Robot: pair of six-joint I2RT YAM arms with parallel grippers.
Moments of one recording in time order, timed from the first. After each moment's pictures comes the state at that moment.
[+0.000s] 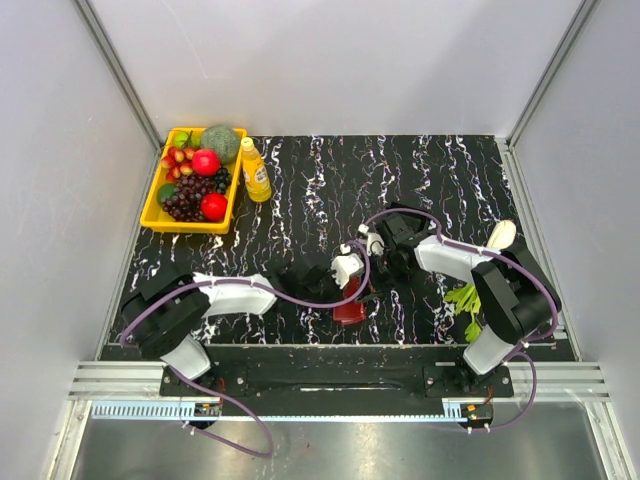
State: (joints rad) left arm -0.95 1.59 0.70 0.15 0.18 0.00; right arm 0.55 1.64 0.88 -0.43 -0.59 0.34
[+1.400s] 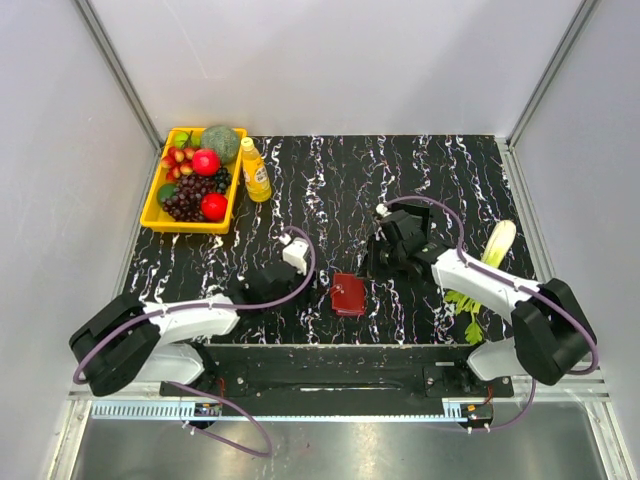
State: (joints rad) left arm -0.88 1.26 0.41 0.30 -0.11 -0.46; right arm 0.61 1.38 0.82 -0.29 -0.24 0.64
